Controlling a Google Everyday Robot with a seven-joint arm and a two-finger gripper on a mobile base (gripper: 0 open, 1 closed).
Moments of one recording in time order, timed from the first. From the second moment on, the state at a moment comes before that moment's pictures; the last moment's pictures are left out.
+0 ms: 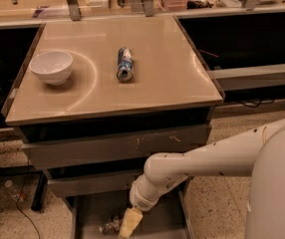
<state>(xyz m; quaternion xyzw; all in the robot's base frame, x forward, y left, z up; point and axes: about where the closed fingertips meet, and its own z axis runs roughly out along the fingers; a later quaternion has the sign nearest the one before) 0.407 0.049 0.476 -0.60 0.76 0.22 0.11</state>
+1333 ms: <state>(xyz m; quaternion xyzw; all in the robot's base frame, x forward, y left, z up) 0.418 -0.003 0.368 -0.58 0.78 0.23 0.08</state>
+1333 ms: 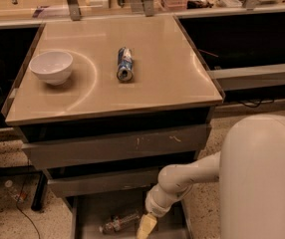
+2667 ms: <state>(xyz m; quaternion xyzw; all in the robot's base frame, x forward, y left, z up) 0.427 0.037 0.305 -0.69 0.67 0.24 0.10</state>
